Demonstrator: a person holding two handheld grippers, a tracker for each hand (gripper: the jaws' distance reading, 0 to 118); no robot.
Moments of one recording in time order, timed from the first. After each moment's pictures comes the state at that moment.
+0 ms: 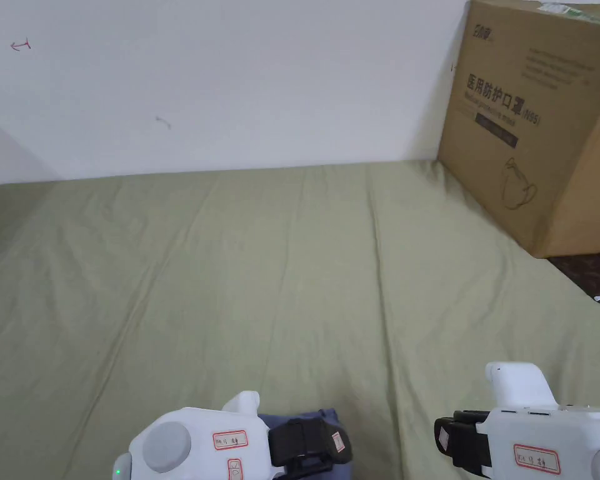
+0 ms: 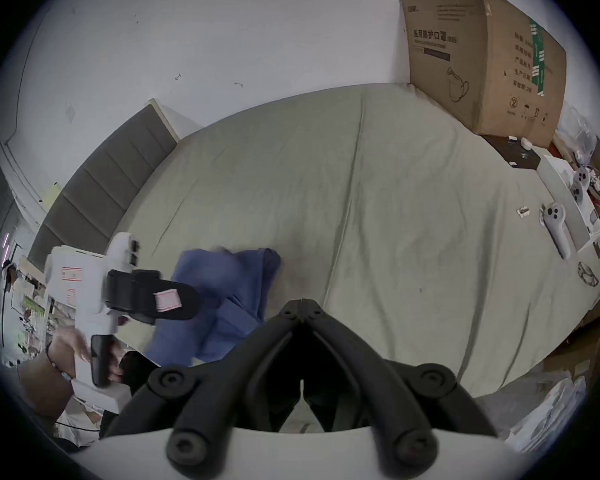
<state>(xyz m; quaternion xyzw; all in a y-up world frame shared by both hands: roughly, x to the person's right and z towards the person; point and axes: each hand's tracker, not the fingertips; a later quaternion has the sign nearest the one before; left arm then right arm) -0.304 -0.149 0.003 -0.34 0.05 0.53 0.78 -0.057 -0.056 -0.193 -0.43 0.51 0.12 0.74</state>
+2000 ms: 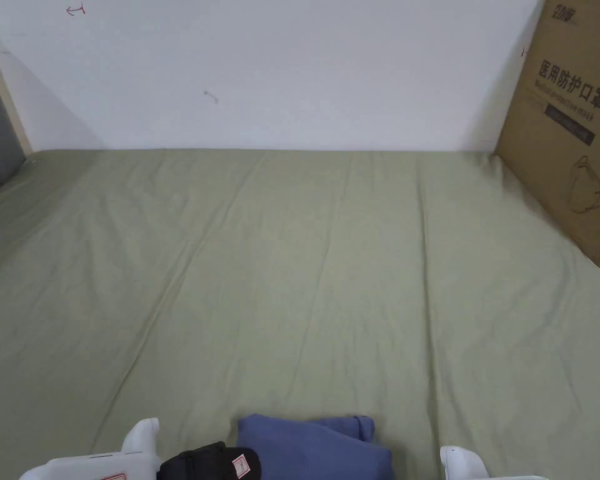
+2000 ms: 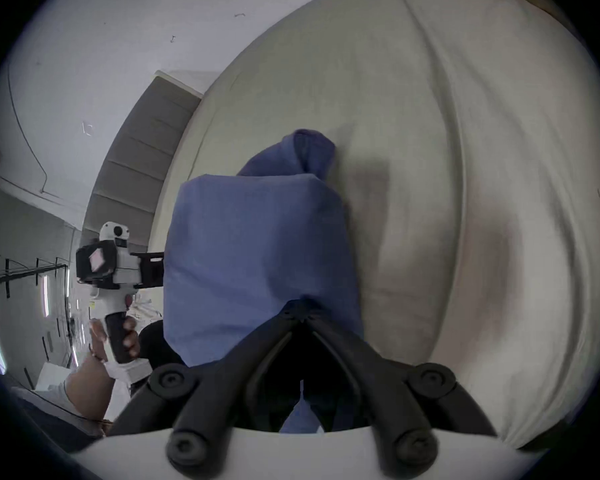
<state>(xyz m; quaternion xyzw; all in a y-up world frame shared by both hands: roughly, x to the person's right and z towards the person) -0.366 -0.187 0.130 -0.23 0.09 0.56 0.79 -0.113 -0.191 -0.196 -0.60 0.56 0.06 0.56</state>
